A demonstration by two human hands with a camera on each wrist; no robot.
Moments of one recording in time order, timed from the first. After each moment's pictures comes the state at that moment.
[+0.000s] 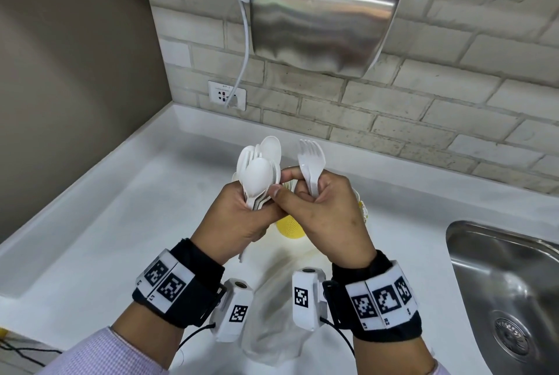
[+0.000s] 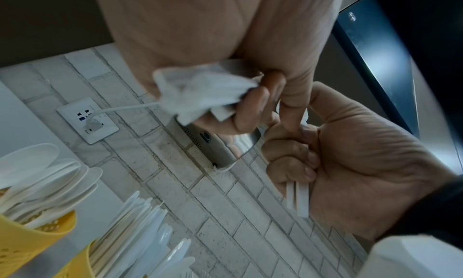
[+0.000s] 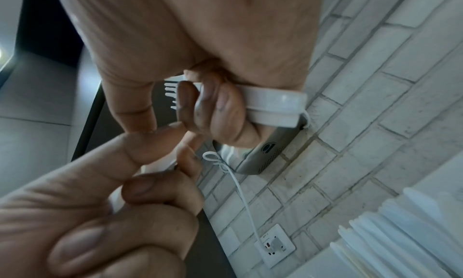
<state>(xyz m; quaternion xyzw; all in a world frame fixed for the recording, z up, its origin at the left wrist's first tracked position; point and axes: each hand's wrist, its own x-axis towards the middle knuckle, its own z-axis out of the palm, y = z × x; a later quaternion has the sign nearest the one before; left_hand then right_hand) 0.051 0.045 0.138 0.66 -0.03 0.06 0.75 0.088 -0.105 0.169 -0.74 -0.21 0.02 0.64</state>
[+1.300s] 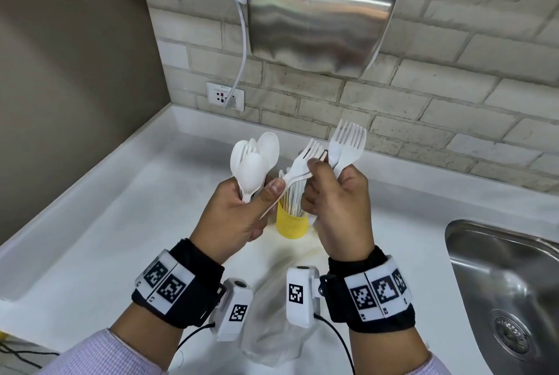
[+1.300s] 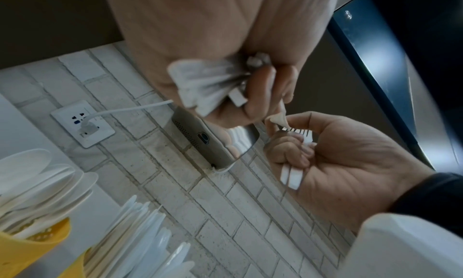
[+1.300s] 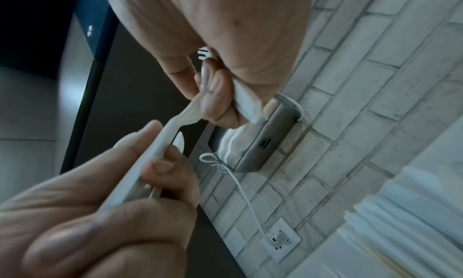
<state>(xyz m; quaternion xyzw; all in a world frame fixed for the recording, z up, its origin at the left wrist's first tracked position) 0.047 0.041 0.150 0.64 0.00 0.09 0.76 0.097 -0.099 0.169 -0.59 -0.08 0.02 0.81</state>
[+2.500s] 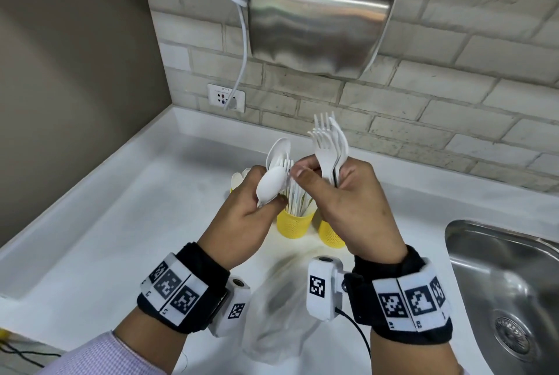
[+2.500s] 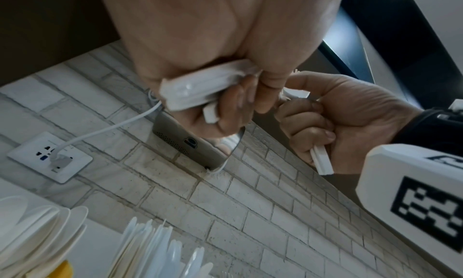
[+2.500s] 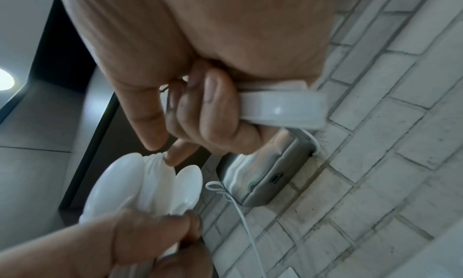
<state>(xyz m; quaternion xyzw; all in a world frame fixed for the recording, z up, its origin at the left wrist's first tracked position) 0.047 0.036 0.143 0.76 -0.05 0.13 0.64 0.081 -0.125 0.202 -0.74 -0.22 0.01 0.63</state>
